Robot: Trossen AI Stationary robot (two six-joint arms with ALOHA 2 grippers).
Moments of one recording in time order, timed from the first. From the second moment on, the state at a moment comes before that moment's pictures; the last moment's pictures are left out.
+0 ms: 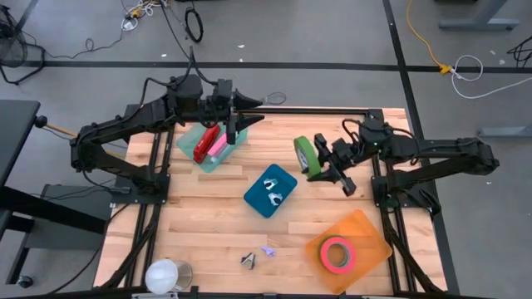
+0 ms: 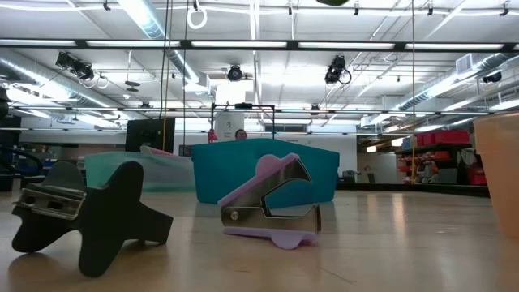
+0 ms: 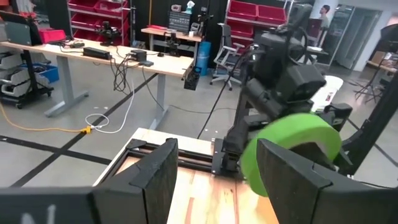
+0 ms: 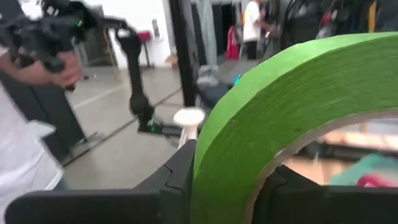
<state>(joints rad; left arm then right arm) 0.28 1.30 1.43 -0.20 0.14 -0.13 -0.04 1.03 0.92 0.04 -0.50 0.07</state>
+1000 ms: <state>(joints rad) 0.28 1.31 1.43 -0.20 0.13 -0.12 0.30 0.91 0.92 -0.63 -0.17 0.20</state>
